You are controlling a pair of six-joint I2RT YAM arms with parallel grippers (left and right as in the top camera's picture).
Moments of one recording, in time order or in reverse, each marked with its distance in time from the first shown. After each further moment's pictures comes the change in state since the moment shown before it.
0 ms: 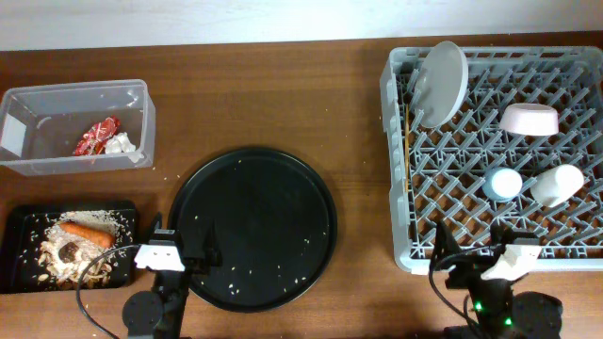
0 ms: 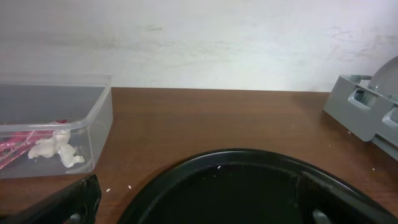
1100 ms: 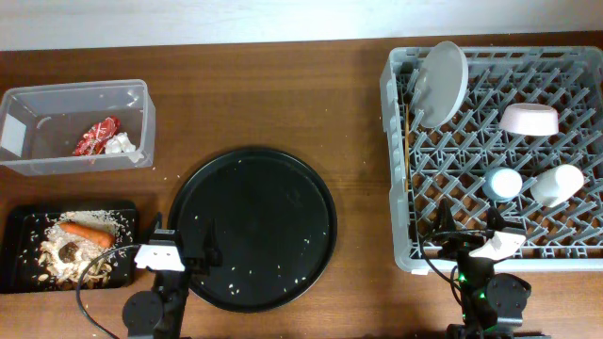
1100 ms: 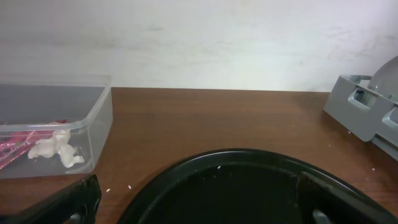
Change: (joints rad) left arm 0.000 0.000 0.000 0.000 0.000 0.000; right arm -0.156 -0.020 -0.439 0.558 -0.024 0.000
